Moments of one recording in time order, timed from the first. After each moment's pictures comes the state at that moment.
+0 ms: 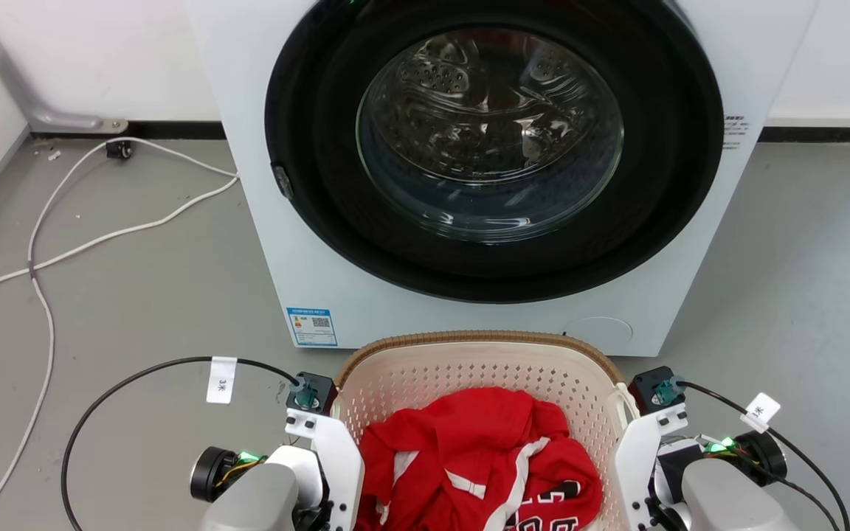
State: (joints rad) left arm -0.63 0.07 -0.70 1.27 -0.58 -0.12 0.11; right arm -0.58 -0.04 0.23 1.29 0.01 0.13 0.05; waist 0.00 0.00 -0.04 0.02
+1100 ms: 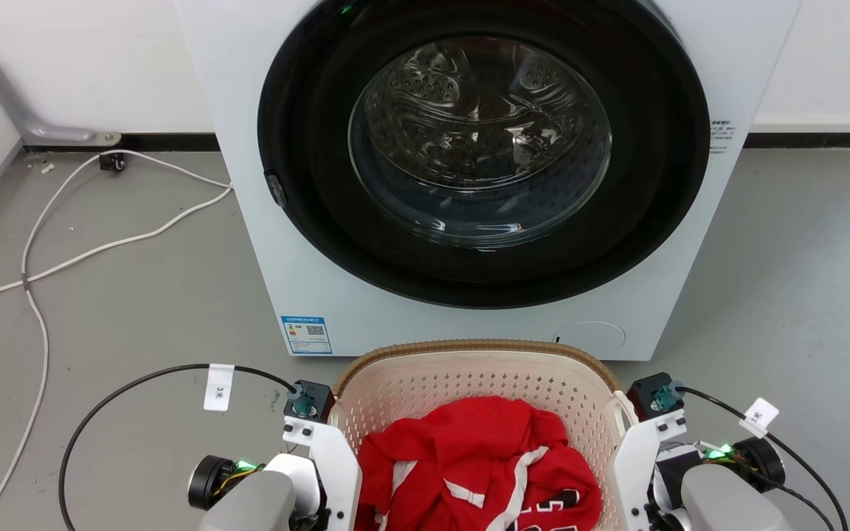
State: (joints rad) left arm -0.62 0.08 -0.79 1.28 -0.67 -0.12 0.11; right arm -0.57 -0.04 0.26 1.29 0.04 0.13 0.05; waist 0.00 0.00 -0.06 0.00
